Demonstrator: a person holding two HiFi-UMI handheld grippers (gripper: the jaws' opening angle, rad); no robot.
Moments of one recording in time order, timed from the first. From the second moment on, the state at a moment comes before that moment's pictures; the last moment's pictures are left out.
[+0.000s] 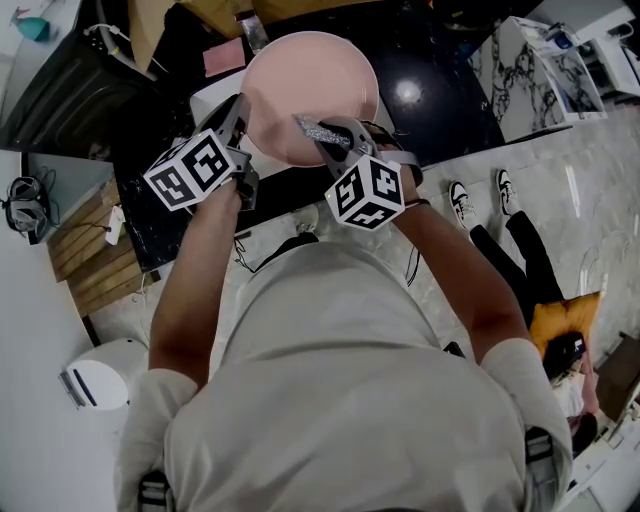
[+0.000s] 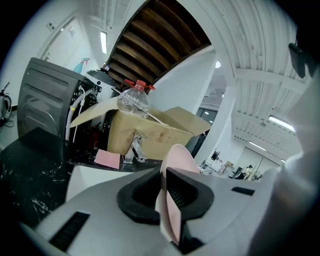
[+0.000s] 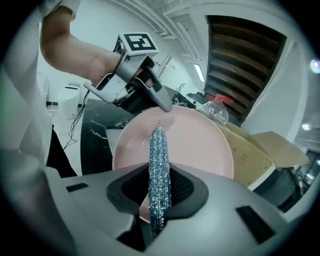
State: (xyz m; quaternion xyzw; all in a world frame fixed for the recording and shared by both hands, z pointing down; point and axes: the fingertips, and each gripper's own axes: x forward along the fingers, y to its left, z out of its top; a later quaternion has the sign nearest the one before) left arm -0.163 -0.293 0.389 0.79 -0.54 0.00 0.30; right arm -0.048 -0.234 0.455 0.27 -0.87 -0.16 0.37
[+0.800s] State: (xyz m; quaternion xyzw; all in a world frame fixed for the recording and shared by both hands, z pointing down) left arm -0.144 -0.276 0.390 0.80 -0.52 0.01 0.29; right arm -0.009 -0.312 0.395 0.38 -0.84 -0.17 0.35
